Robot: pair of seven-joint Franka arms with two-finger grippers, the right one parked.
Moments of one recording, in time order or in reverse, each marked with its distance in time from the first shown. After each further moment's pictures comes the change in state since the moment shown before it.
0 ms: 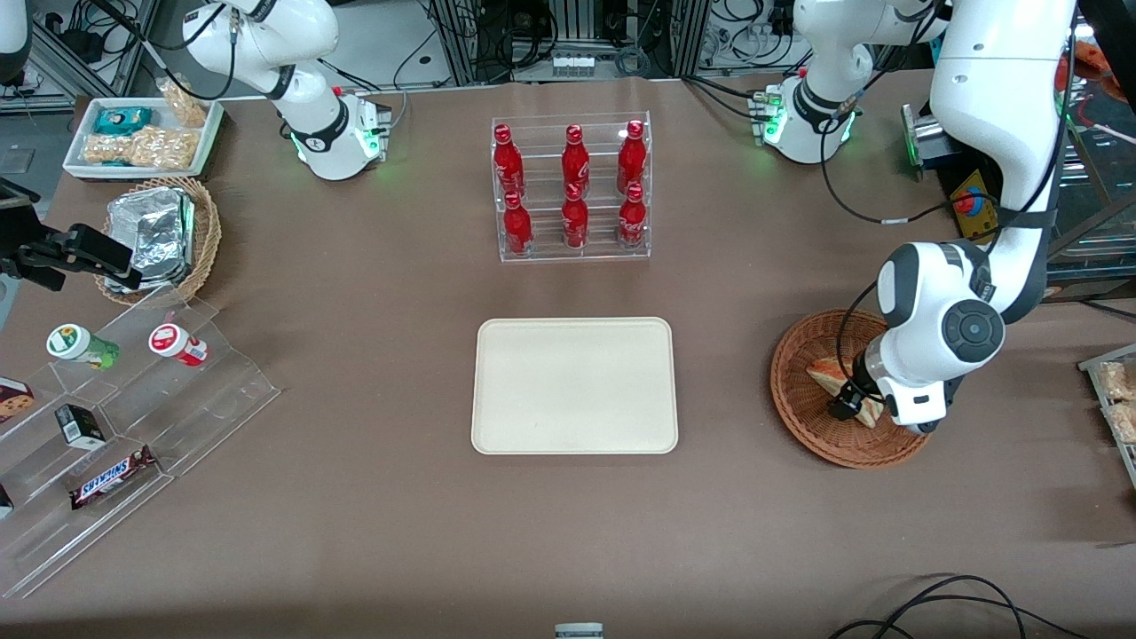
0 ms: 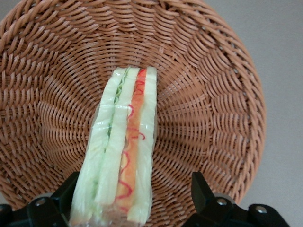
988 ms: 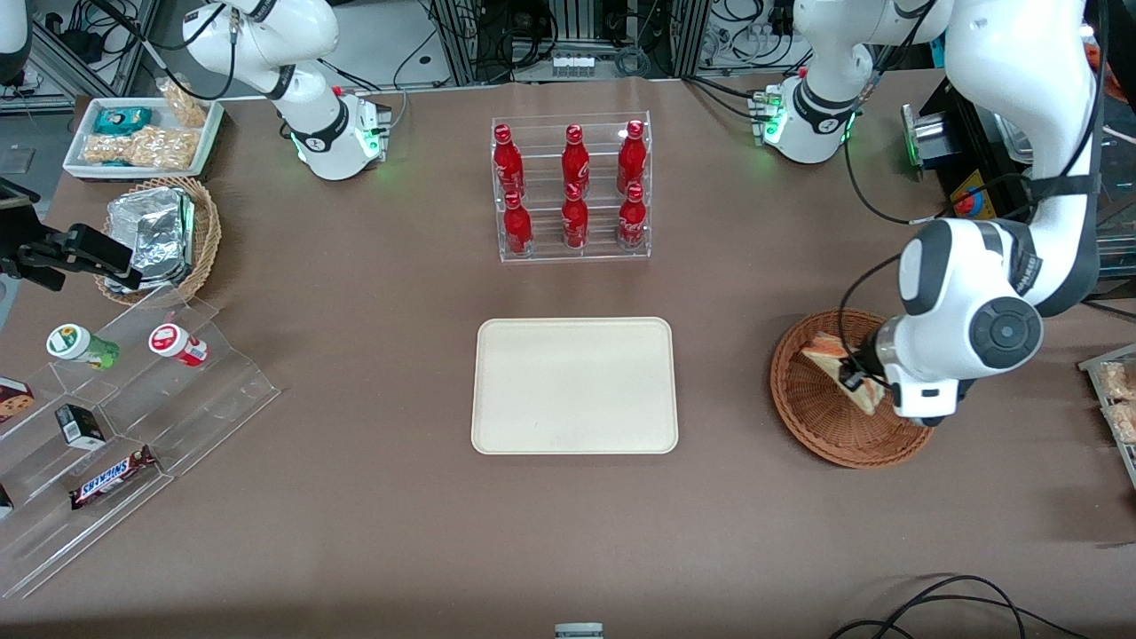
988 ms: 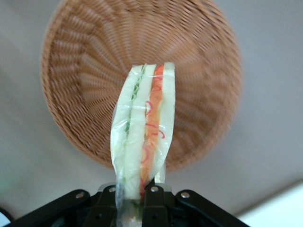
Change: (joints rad) arm -0.055 -0.072 -0.043 0.213 -0.008 -0.417 0.080
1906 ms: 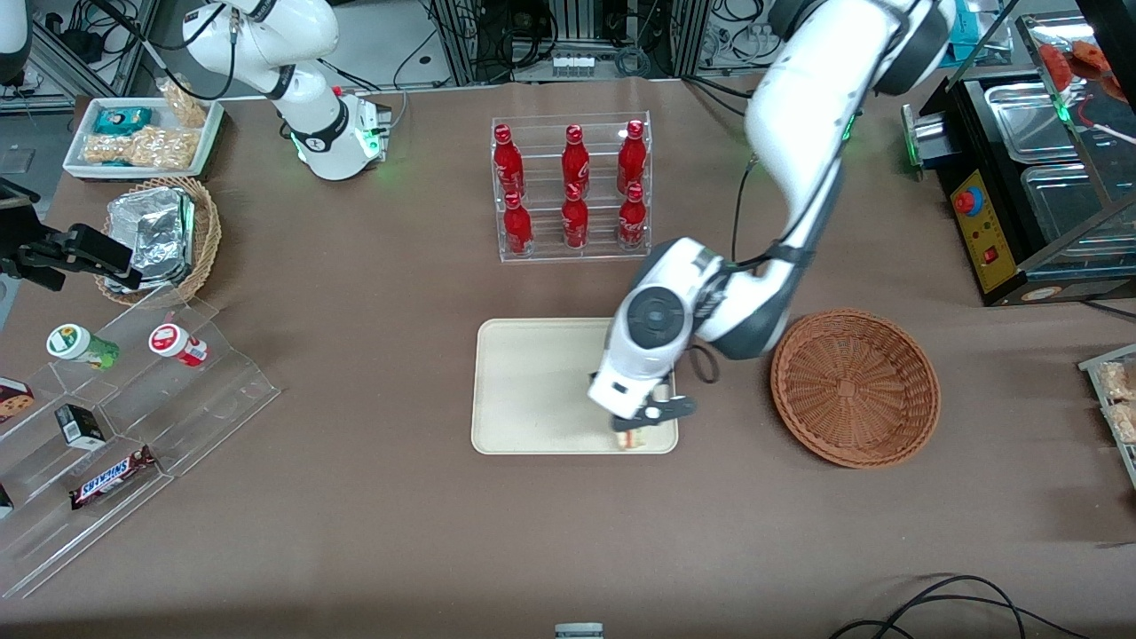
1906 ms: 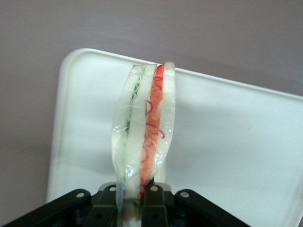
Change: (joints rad) arm -0.395 0.449 -0.107 0.452 0.080 0.215 0.071
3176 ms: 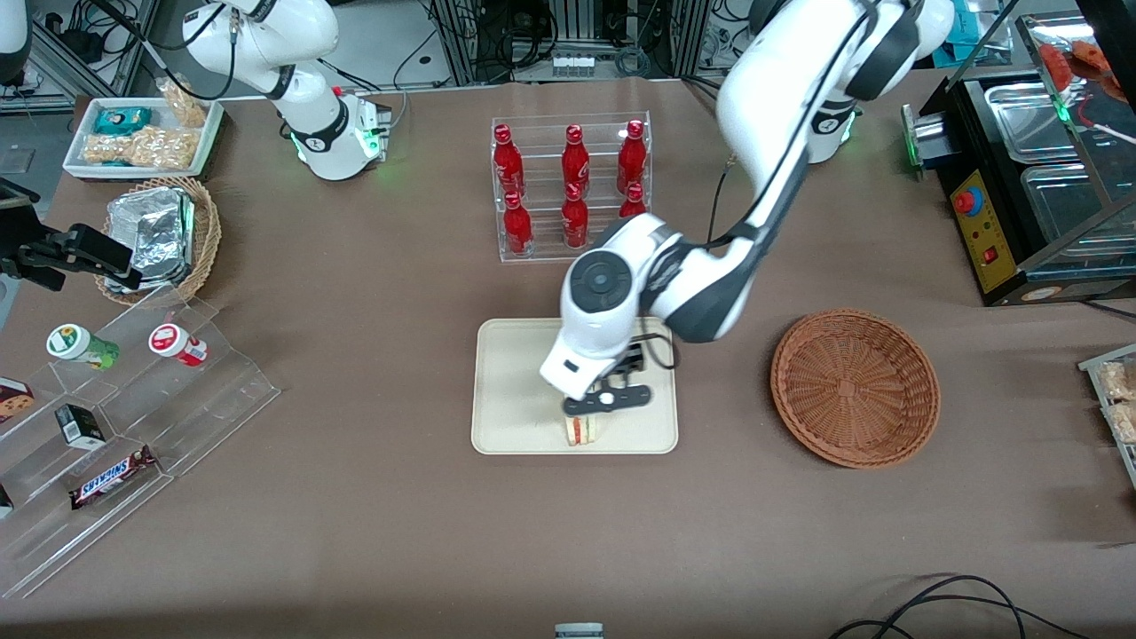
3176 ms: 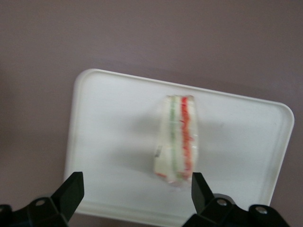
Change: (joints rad) arm -0.012 -0.075 0.017 0.123 0.044 -0.196 -0.006
